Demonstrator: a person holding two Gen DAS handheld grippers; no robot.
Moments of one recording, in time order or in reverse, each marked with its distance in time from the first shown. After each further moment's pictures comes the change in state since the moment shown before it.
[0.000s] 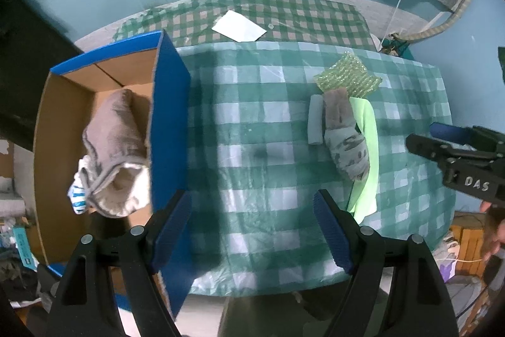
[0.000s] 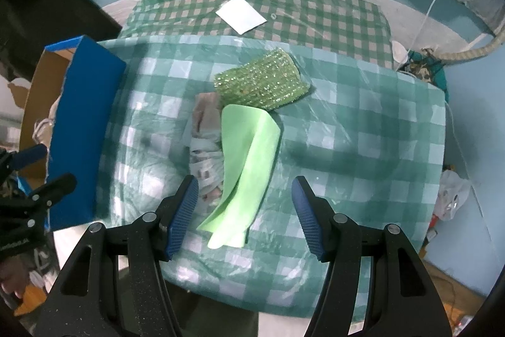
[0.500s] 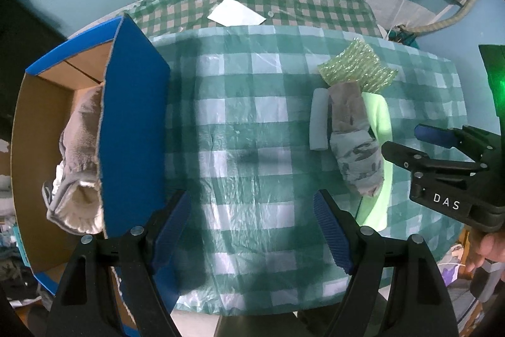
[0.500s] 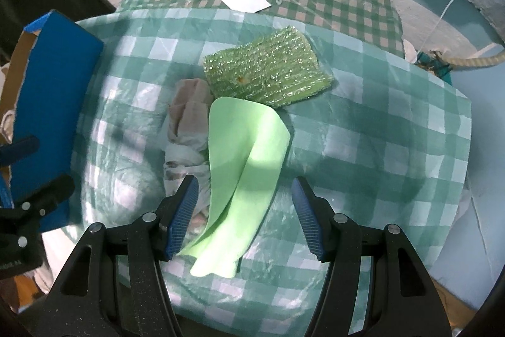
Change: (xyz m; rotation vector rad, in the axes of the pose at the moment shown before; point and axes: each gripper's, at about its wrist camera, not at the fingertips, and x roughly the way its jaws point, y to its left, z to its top) left arm 0.049 -0.018 0.014 -0.006 0.044 0.009; right arm 0.062 0.002 0.010 -0.051 0.053 -0.032
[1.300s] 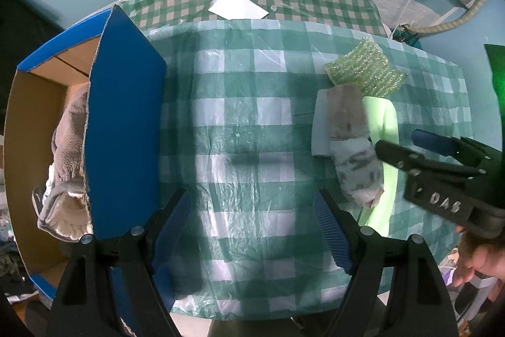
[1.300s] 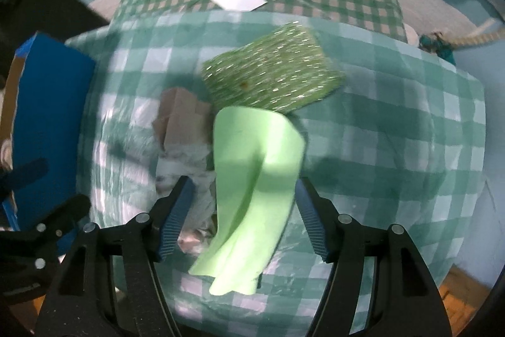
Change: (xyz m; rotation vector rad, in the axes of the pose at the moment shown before) left arm 0.015 0.002 0.010 -0.018 0.034 -0.004; right arm 0.011 -0.006 0.009 0.117 -0.008 0.047
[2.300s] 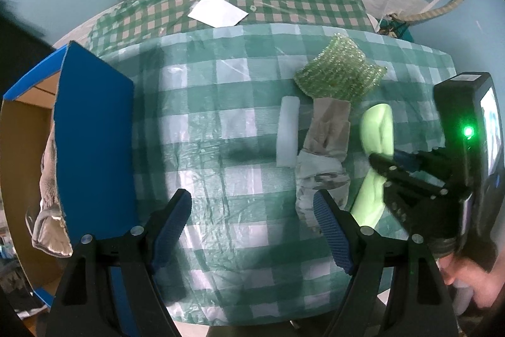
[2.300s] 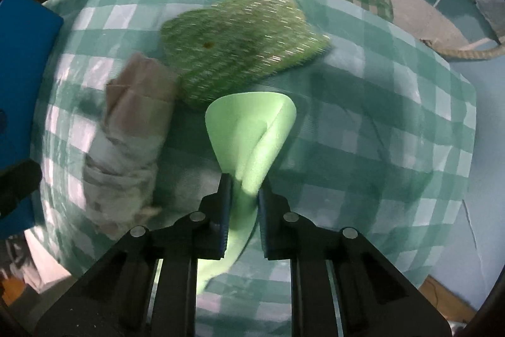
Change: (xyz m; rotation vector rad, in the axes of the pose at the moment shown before) left arm 0.002 -0.033 0.014 0.061 0.009 -0.013; right arm 0.031 -0.014 -0.016 -0.100 0.074 -0.145
